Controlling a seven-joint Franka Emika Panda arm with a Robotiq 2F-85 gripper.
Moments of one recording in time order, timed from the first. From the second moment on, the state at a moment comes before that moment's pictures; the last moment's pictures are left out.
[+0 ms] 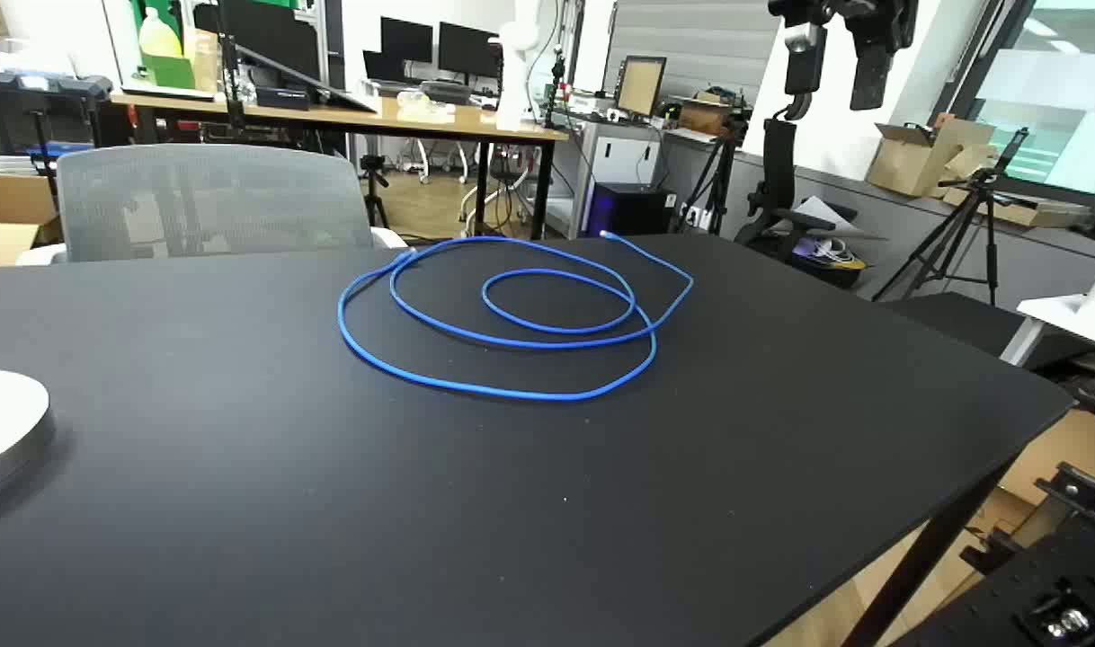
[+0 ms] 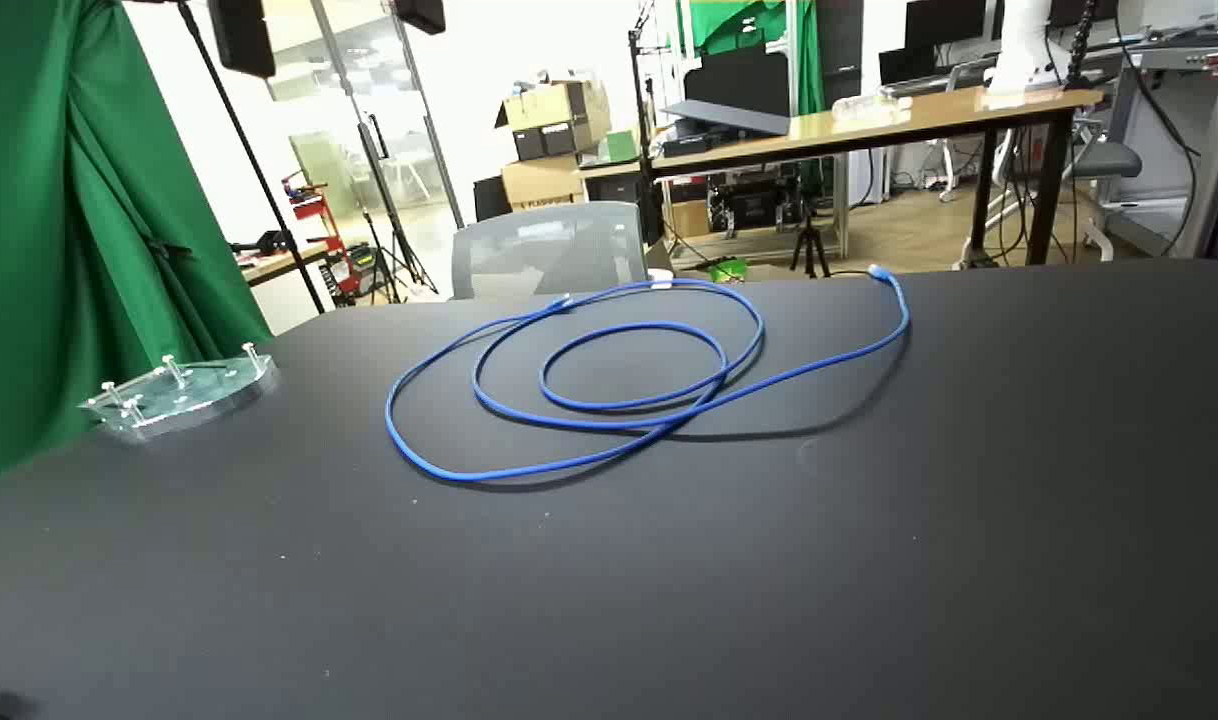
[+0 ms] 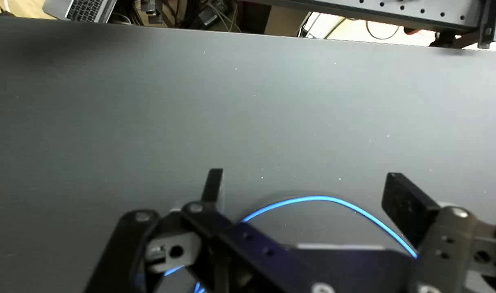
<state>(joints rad) -0.03 -0.30 -0.10 -2.41 -0.06 1.89 -0.23</state>
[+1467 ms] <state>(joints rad) -0.11 -0.12 -0.11 -2.30 -0.15 2.24 -0.19</state>
